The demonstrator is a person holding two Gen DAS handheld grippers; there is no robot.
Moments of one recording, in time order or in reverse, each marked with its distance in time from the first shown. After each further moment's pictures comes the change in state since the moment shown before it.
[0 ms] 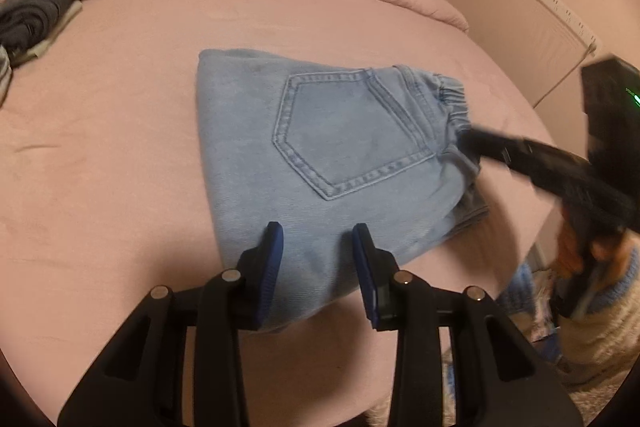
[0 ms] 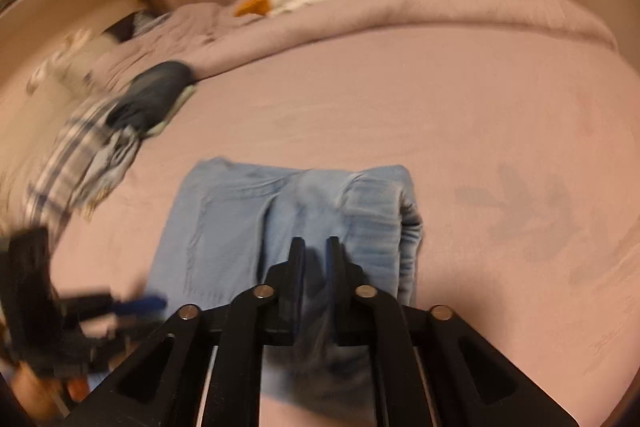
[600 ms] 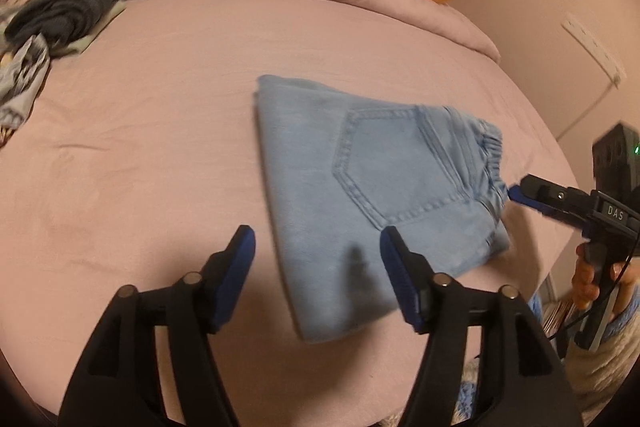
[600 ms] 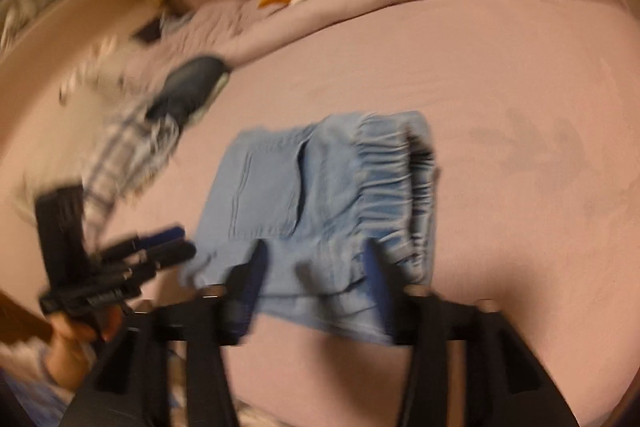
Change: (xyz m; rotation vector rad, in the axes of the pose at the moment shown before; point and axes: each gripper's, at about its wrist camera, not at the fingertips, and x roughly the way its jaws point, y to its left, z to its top) left arm -0.013 0.033 0.014 -0.112 -0.061 0.073; right arm -0.012 -0.030 -0.022 0.234 0.045 0.175
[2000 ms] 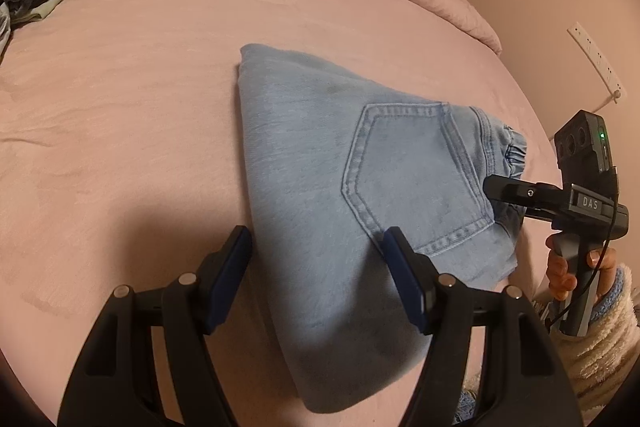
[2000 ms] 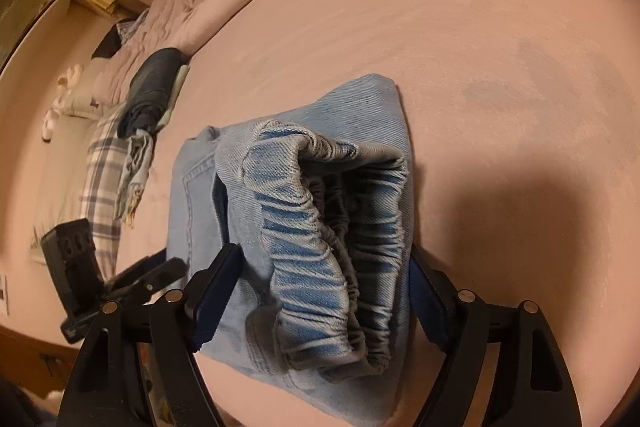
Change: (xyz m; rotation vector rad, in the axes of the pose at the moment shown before) left arm 0.042 0.005 0.018 -0.045 0.117 -0.091; right arm 0.058 -0.041 0.029 0.129 0.229 0.043
